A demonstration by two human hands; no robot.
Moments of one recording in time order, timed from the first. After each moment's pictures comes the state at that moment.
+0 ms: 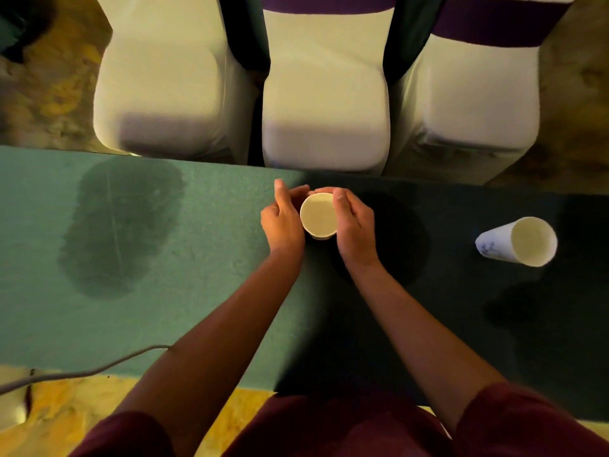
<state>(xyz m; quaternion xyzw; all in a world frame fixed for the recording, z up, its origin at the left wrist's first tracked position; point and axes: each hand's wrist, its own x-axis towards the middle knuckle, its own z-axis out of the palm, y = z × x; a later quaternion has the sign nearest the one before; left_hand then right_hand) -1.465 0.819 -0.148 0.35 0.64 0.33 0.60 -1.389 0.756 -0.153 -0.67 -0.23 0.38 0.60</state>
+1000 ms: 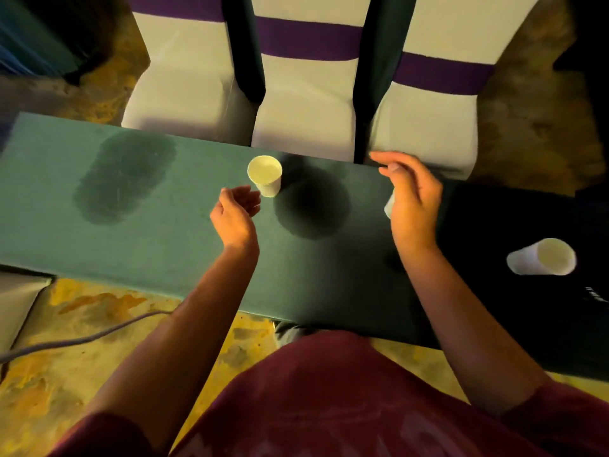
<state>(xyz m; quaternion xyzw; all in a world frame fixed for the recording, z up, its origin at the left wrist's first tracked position) -1.479 0.662 -0.048 0.27 0.63 0.48 0.55 -1.268 0.557 0.006 -0.65 -0.34 0.21 0.64</state>
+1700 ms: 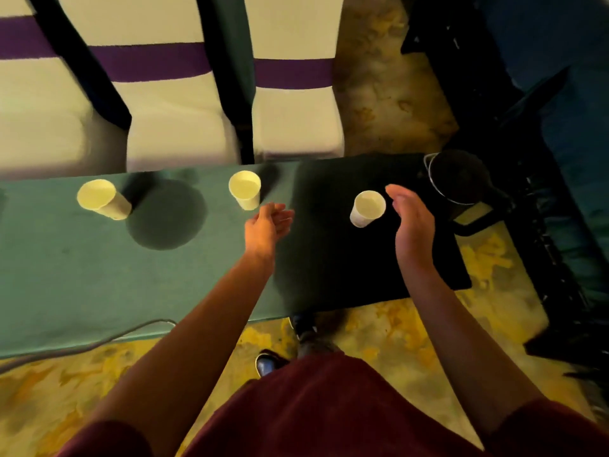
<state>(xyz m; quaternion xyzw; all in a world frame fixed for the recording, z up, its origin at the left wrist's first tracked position) -1.227 0.464 -0.043 0.35 0.52 0.21 0.75 -1.069 0.293 0.005 -0.79 -0.15 0.15 0.57</state>
